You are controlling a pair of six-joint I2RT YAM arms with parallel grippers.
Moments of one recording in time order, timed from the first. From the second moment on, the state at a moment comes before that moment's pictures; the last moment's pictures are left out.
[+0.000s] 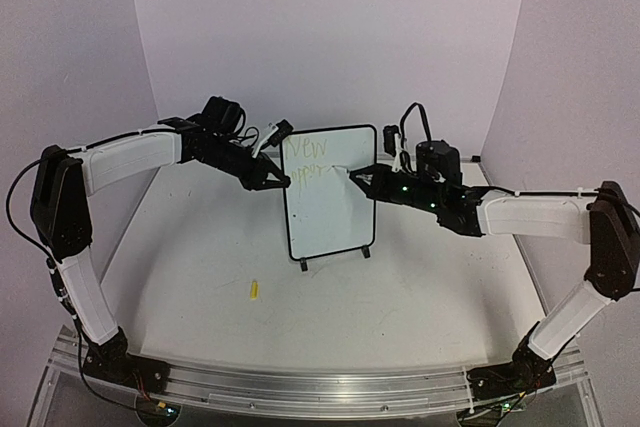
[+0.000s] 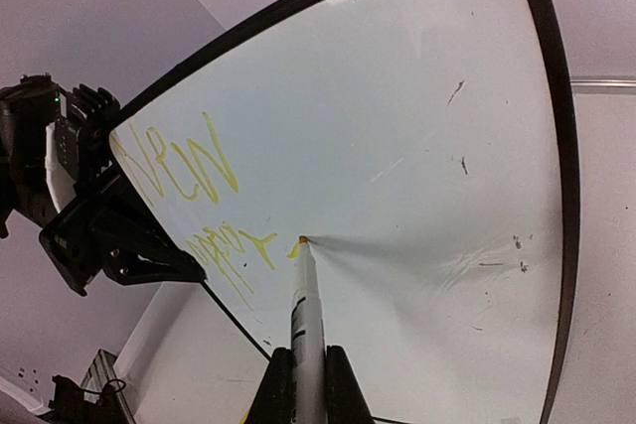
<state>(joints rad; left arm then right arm) -0.55 1.80 1.54 -0.53 0.65 0.23 0.68 1.58 1.00 0.33 -0.15 0.58</state>
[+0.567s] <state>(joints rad) -0.55 1.80 1.54 -0.53 0.65 0.24 0.68 1.54 0.99 0.34 -0.21 0.56</state>
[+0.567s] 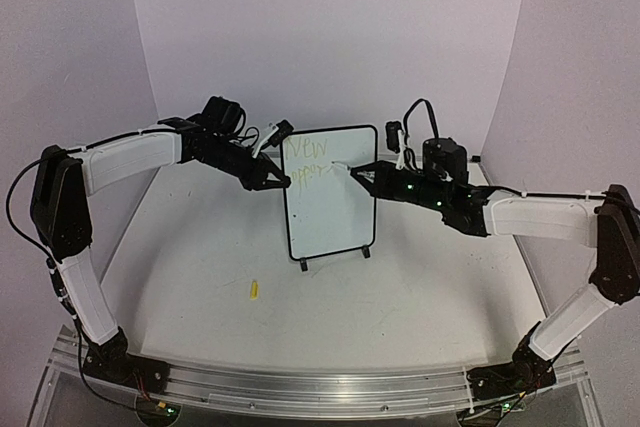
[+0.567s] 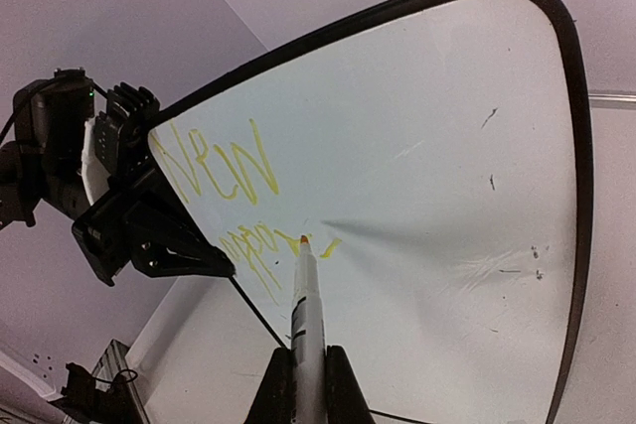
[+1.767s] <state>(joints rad) -0.55 1.80 1.54 -0.53 0.65 0.24 0.68 1.59 0.98 0.33 -0.18 0.58</state>
